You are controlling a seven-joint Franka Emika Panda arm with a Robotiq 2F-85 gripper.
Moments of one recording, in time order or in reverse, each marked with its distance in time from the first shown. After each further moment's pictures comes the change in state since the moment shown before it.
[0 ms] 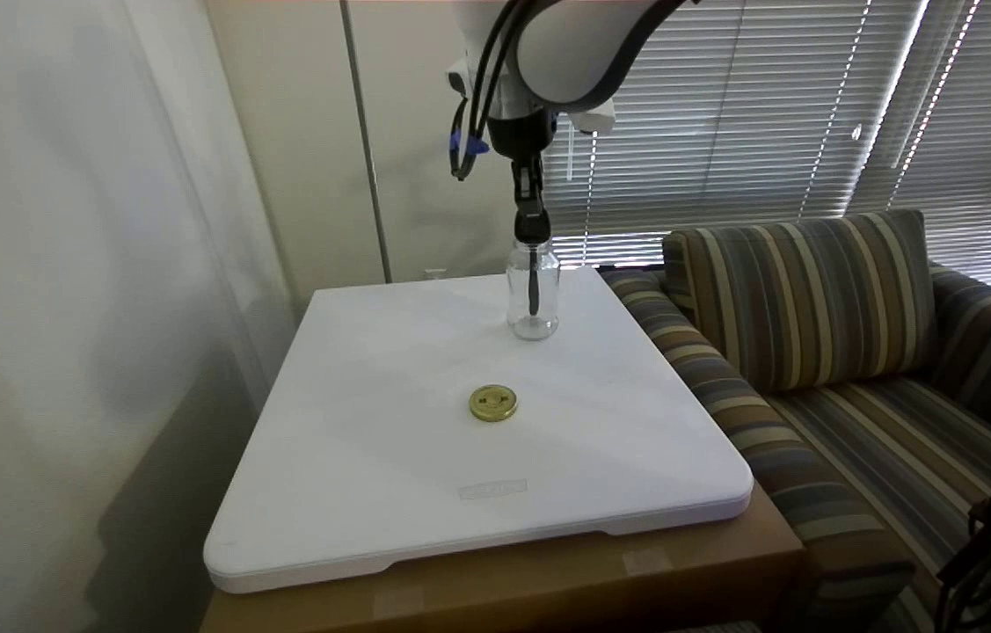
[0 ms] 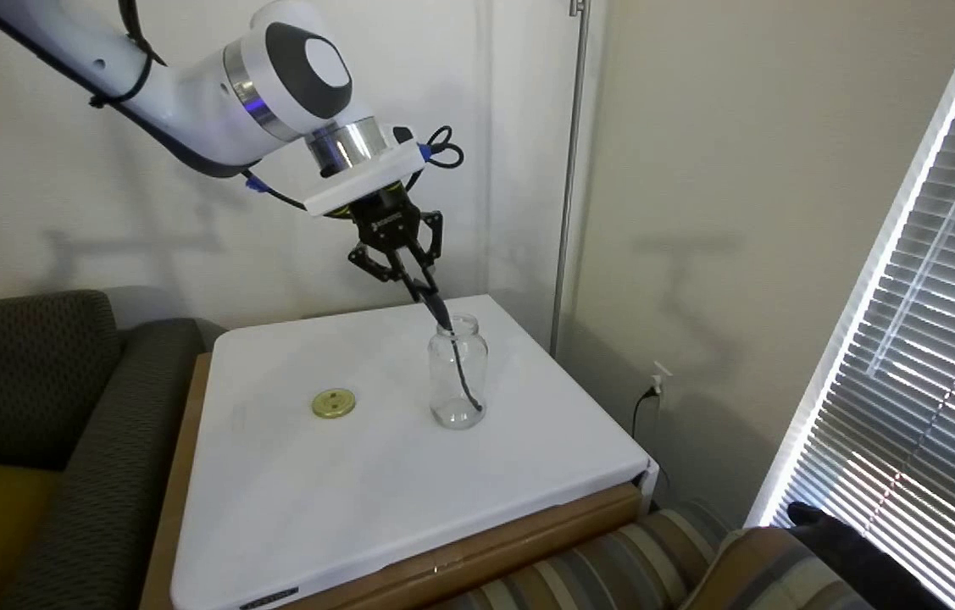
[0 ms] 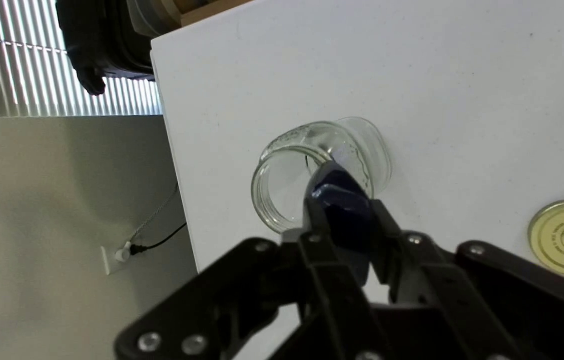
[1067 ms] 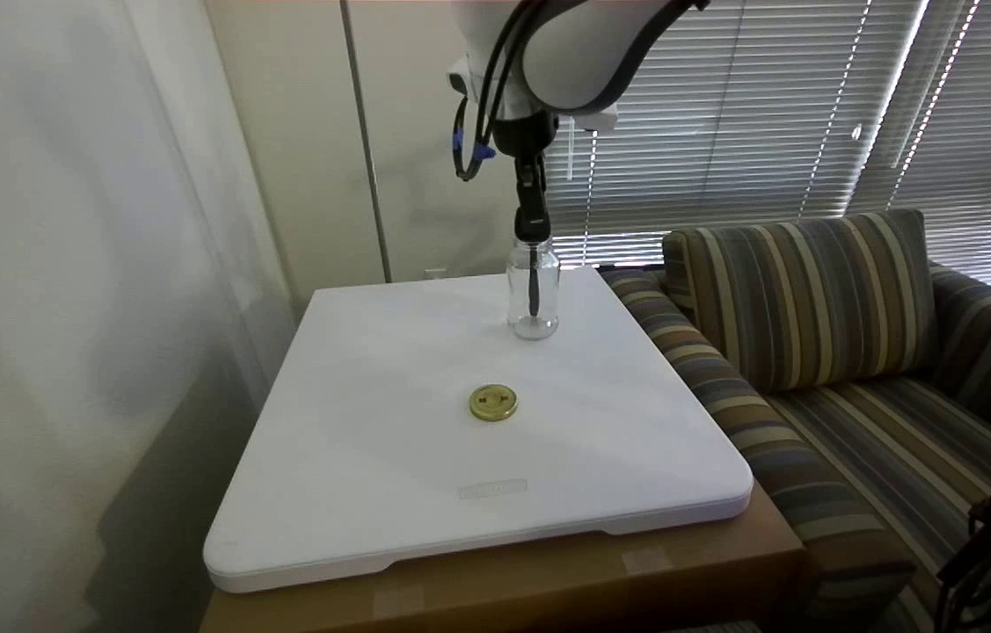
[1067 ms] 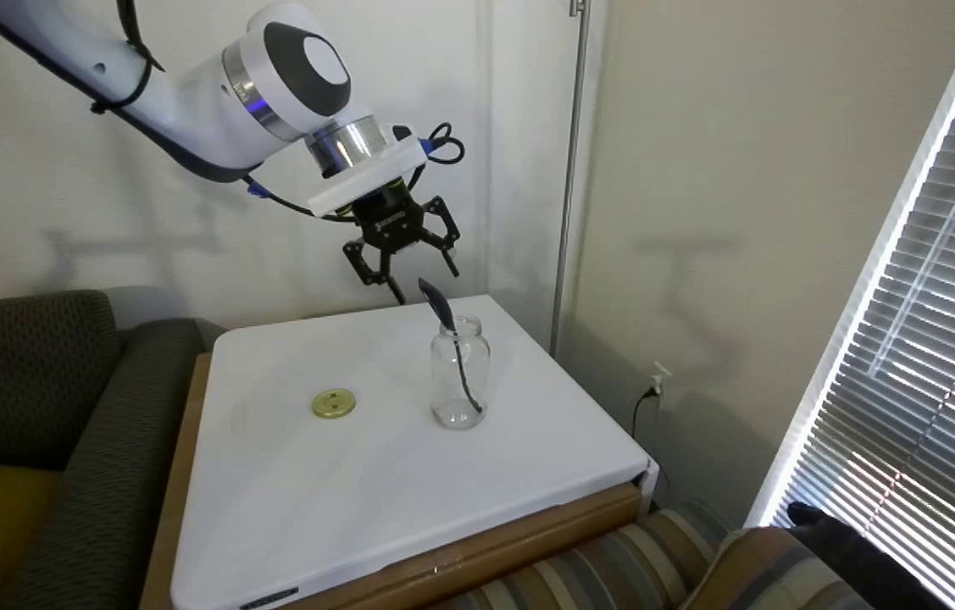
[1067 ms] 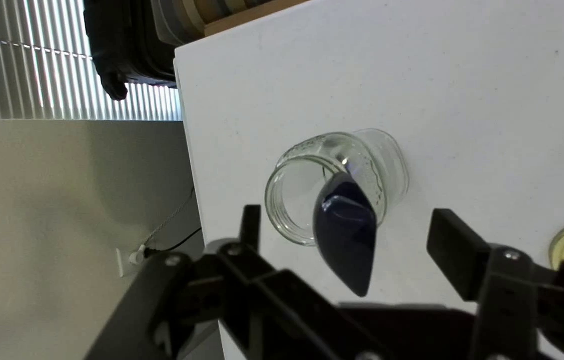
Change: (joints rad) arm 0.023 0.000 -0.031 -0.003 -0.041 -0.001 0.010
